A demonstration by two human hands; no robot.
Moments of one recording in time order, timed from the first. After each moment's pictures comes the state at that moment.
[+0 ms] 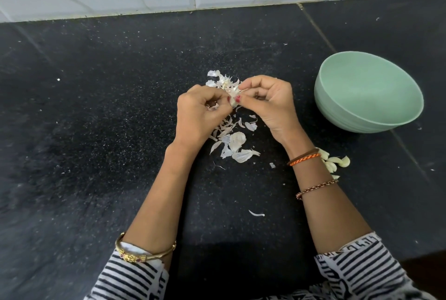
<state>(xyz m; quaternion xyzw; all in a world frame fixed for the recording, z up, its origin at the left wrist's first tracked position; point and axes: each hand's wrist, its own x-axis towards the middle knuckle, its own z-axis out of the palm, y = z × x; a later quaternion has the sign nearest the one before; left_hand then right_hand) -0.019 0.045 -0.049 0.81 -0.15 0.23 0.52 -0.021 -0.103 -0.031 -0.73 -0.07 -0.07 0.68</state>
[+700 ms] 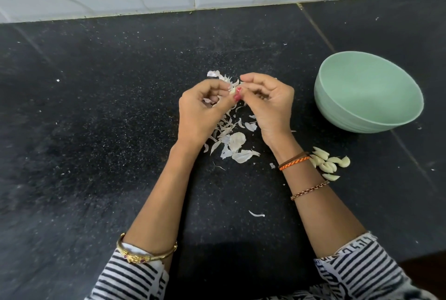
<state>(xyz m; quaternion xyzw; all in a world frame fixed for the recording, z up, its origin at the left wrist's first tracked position) -0.020 0.040 -0.042 0.74 -0.10 0.11 0.66 -0.023 -0.087 -0.038 -0.72 -0.02 -0.20 0.67</state>
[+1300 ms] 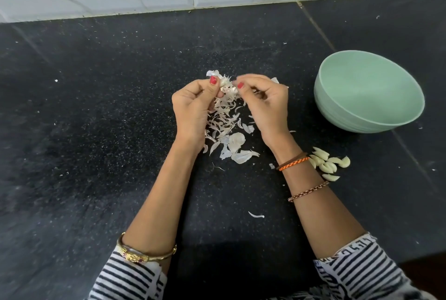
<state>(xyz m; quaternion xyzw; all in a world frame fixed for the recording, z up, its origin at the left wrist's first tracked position) -0.020 0.037 -0.036 0.60 -0.01 0.09 0.79 -0.019 -0.088 -0.041 -0.76 -0.07 -0.22 0.61</state>
